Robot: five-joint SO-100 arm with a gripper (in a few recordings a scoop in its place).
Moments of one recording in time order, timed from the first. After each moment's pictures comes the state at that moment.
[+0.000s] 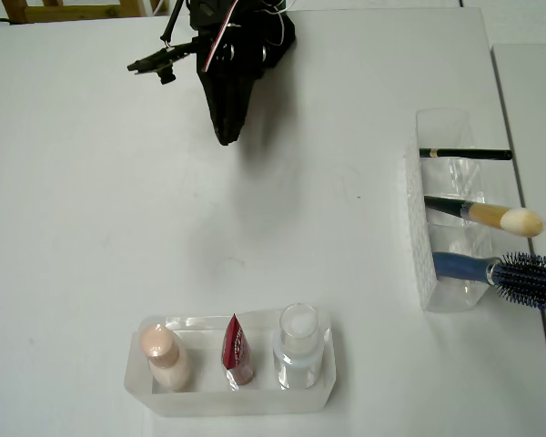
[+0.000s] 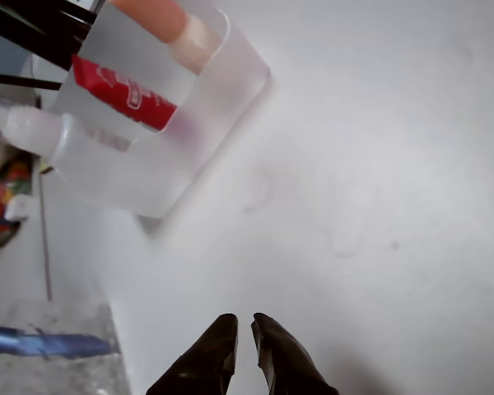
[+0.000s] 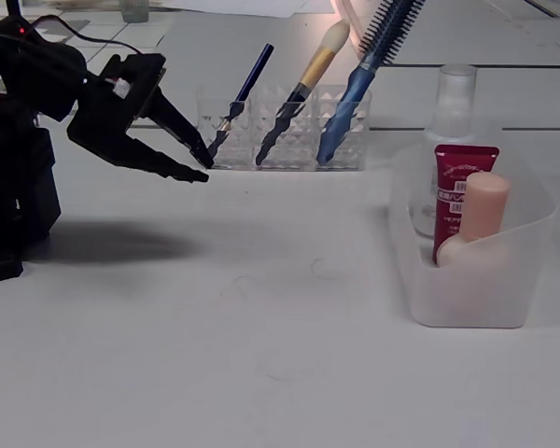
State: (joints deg) arm 1.8 188.3 164.5 52.9 -42.2
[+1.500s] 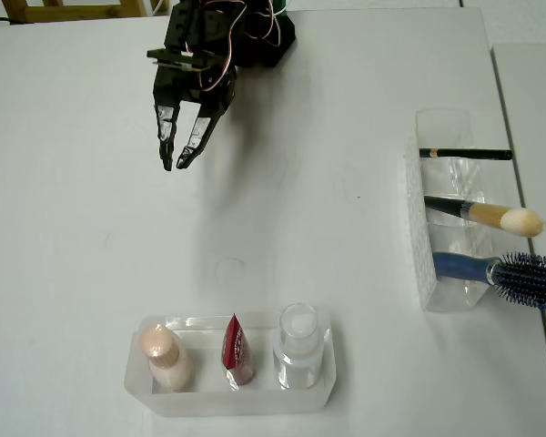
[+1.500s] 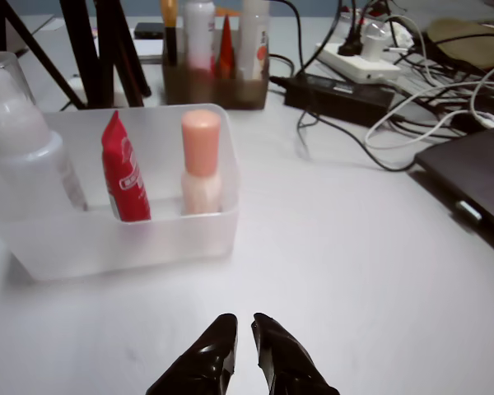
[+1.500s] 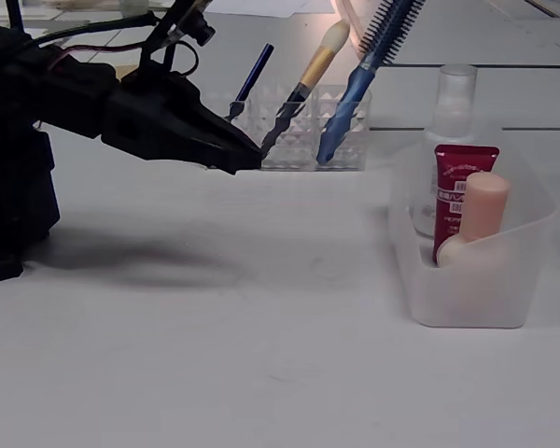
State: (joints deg) arm 9.9 157.5 167.2 4.3 -92.7
